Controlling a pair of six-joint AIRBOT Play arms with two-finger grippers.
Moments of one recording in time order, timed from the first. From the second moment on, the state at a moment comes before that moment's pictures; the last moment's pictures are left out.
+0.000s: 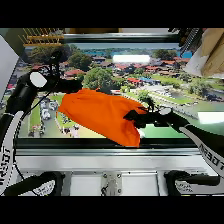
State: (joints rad) left arm -0.15 -1.32 1.27 1.15 -0.94 -1.48; right arm 0.23 -1.51 0.76 -0.37 0.74 1.28
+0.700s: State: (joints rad) left arm -0.15 -1.32 1.27 1.15 -1.02 -1.49; right arm -0.07 -1.53 1.07 -0.46 0.69 1.21
